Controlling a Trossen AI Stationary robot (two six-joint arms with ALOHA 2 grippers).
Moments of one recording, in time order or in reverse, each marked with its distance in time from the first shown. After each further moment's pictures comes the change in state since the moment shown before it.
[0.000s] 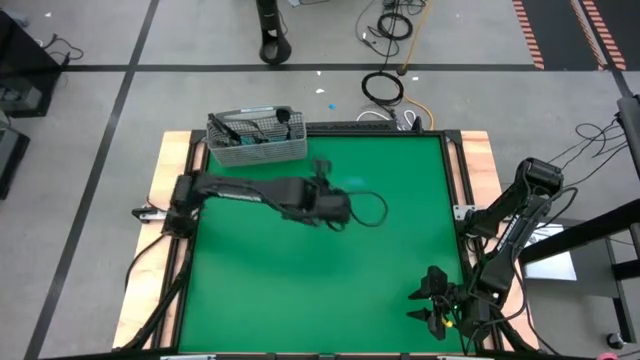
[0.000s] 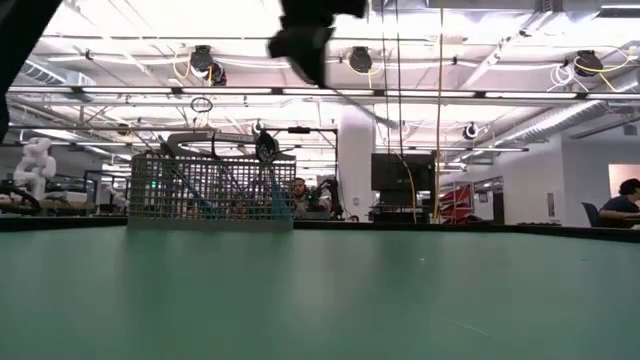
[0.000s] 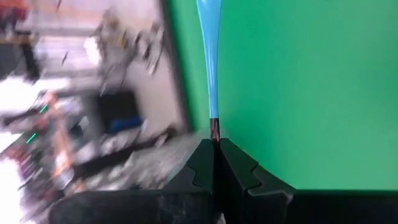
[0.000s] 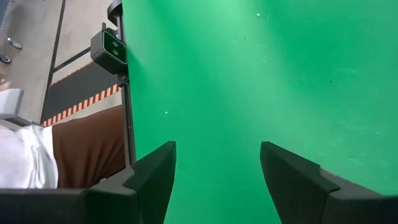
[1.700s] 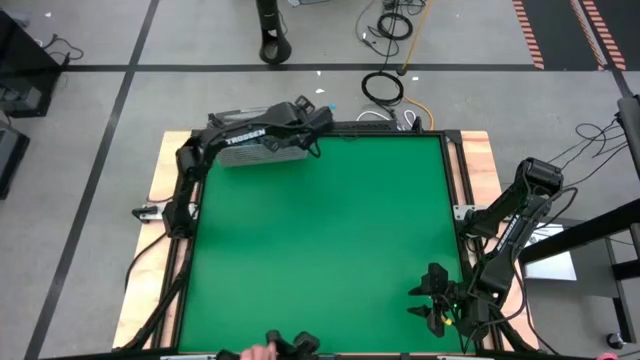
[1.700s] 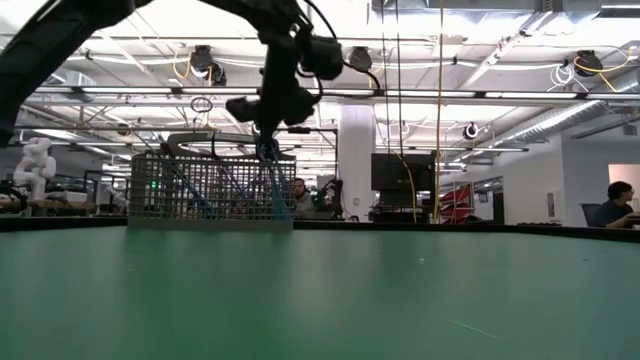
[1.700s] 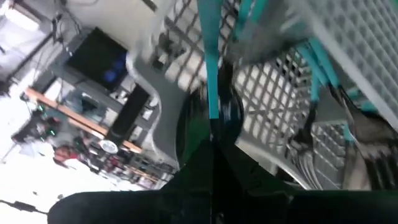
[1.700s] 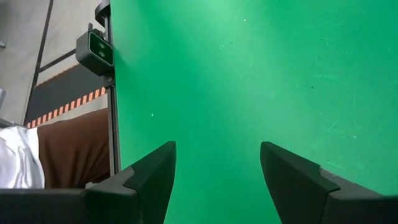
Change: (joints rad) left arm 0.524 0.044 -0.046 -0.036 -0.106 0.887; right arm 0.000 0.000 0.000 -0.046 0.023 0.003
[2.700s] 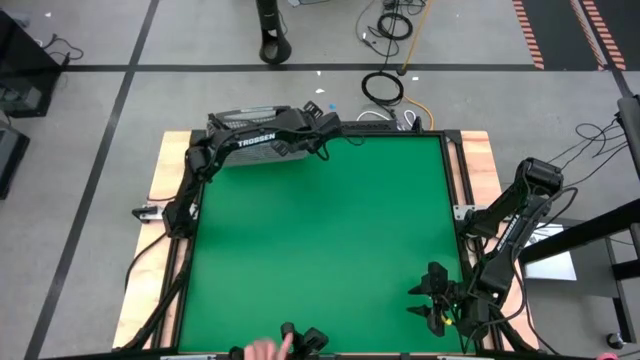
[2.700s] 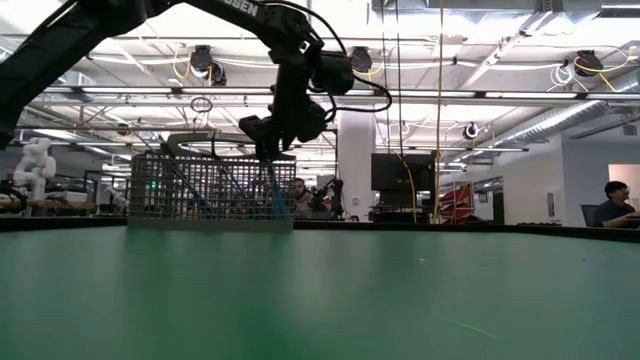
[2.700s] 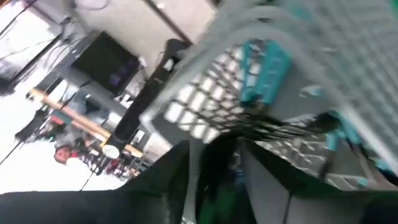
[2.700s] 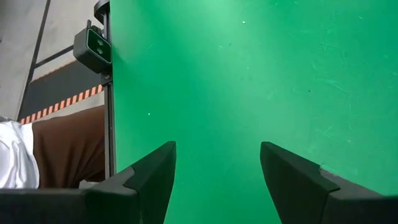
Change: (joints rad) left arm -0.008 0.077 0.001 0.108 0.009 -0.005; right arm 0.000 0.000 0.000 -0.007 0.004 -0.025
